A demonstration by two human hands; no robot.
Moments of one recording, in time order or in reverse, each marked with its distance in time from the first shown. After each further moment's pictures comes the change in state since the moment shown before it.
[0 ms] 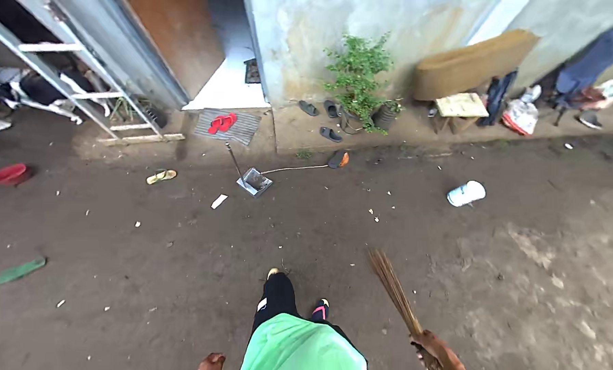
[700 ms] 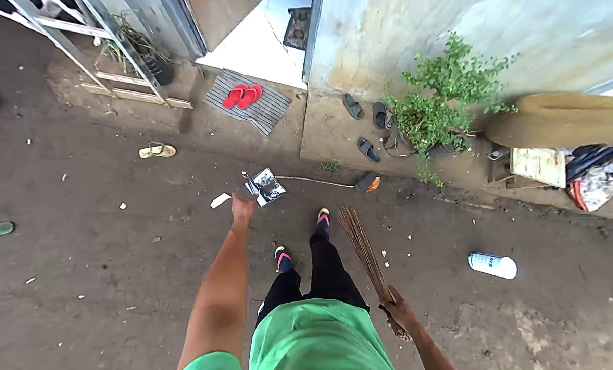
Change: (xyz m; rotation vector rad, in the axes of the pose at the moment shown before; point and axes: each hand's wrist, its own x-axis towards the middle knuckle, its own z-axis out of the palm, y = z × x) left_hand 0.257 0.666 -0.322 -0.583 0.324 0.250; right_hand 0.000 -0.570 0.028 -0.347 -0.014 -0.279
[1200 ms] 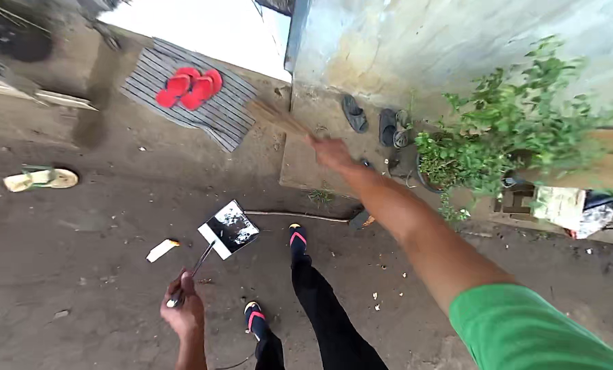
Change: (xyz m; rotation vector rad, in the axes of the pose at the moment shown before) left_hand 0.195 -0.003 0.122 -0.269 0.440 0.099; right_hand 0.387 -0.772 -0.077 -1.140 0.260 -0.750
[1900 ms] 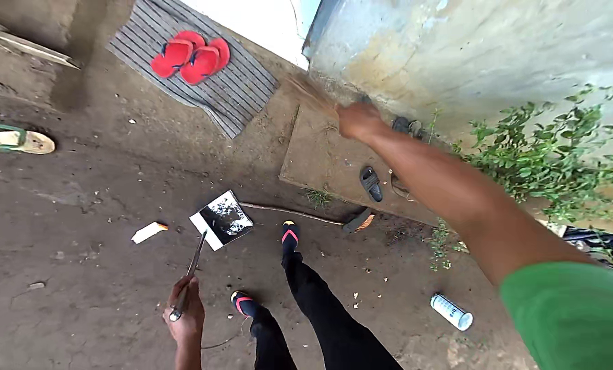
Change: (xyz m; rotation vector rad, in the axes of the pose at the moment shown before) left_hand -0.003 -0.004 0.007 0.207 -0.086 -0.174; right_hand 0.075 -0.010 -0.116 -0.222 -0.142 0.094
